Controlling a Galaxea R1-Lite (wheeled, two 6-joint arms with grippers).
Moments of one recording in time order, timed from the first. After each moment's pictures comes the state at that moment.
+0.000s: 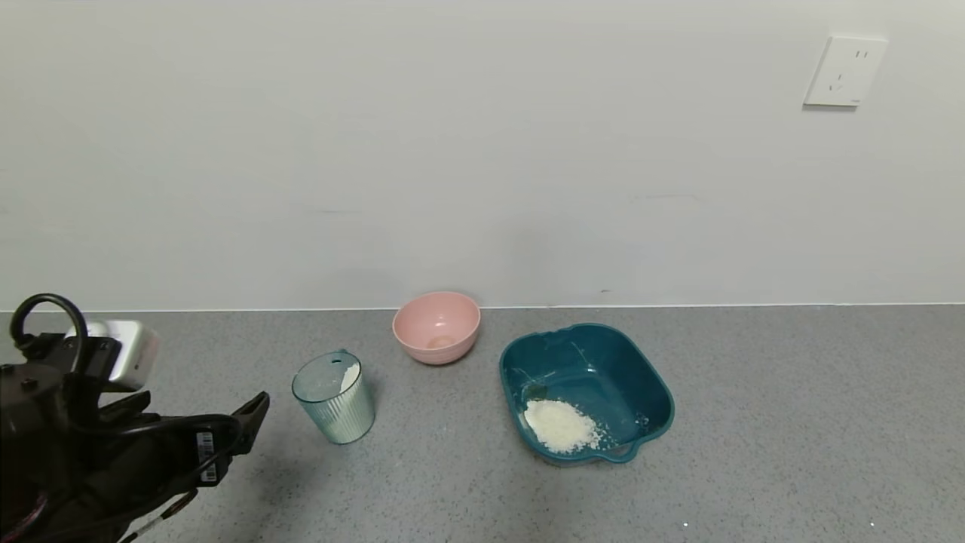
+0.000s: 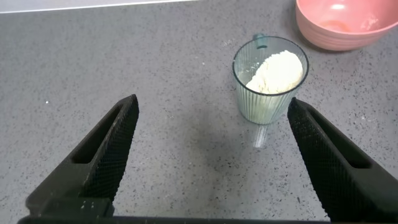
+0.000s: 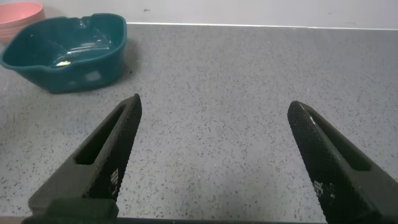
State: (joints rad) left arm -0.35 1.26 -0.36 -0.52 0.55 -0.04; right arm 0.00 0.00 0.00 -0.01 0.00 0.02
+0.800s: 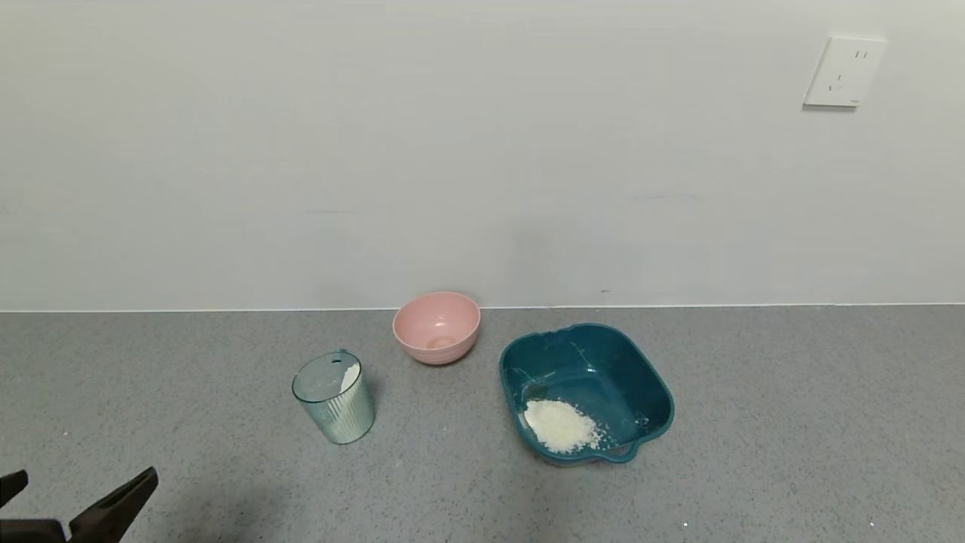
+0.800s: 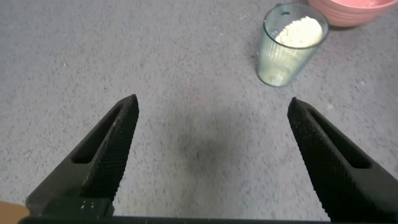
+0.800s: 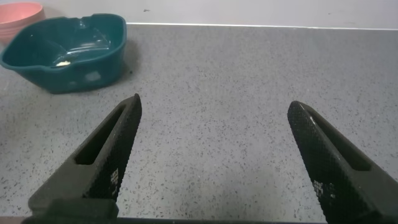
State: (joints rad) left arm -0.05 0.82 -0.31 -0.15 0.22 -0.01; right arm 0.00 0.00 0.00 -0.01 0.00 0.02
